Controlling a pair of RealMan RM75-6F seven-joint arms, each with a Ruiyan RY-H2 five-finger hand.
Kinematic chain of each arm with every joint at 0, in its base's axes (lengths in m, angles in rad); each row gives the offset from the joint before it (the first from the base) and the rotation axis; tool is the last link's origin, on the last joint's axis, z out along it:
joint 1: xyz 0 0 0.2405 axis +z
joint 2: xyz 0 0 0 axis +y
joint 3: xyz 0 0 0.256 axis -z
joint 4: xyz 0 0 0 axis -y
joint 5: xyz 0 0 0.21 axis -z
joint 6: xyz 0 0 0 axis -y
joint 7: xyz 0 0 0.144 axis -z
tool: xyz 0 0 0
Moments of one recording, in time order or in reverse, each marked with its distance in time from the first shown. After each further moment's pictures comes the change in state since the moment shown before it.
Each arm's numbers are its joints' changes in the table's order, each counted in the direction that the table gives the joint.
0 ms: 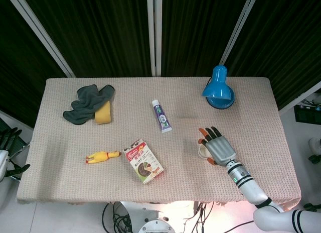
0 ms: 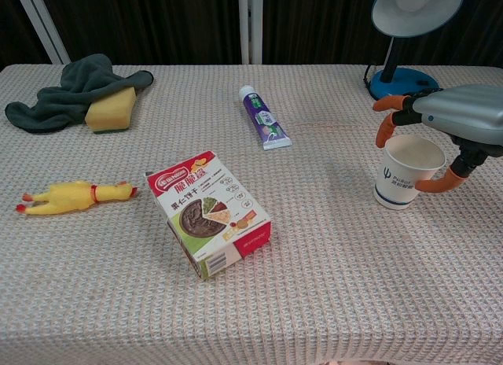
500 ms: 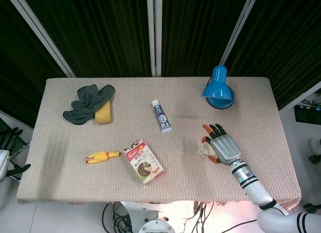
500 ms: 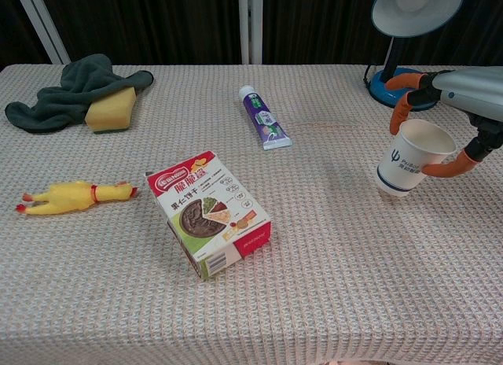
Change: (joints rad) left arm -0.003 0.001 0.000 0.002 -0.002 0.004 -0.007; right arm -0.039 0.035 -0.005 0.020 0.071 -0.068 -0.163
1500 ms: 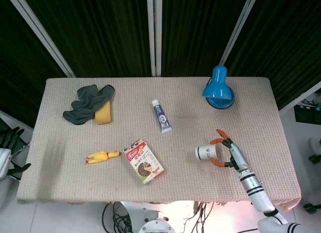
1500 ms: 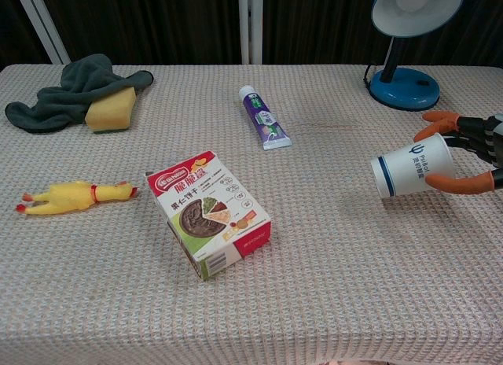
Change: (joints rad) left arm -0.013 -0.020 -0.001 -0.039 0.007 0.026 -0.011; right arm -0.181 -0.256 0.034 -0.482 0.238 -0.100 -1.190
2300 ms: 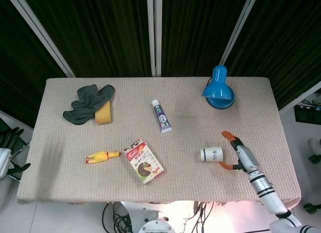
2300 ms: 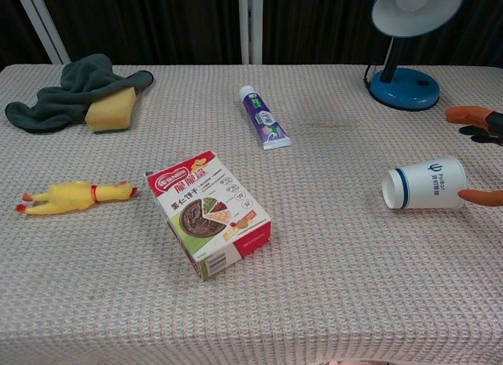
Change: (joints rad) left arm -0.005 -0.005 0.003 -0.006 0.016 0.020 0.004; right arm -0.008 0.114 0.032 0.015 0.057 -0.006 0.189
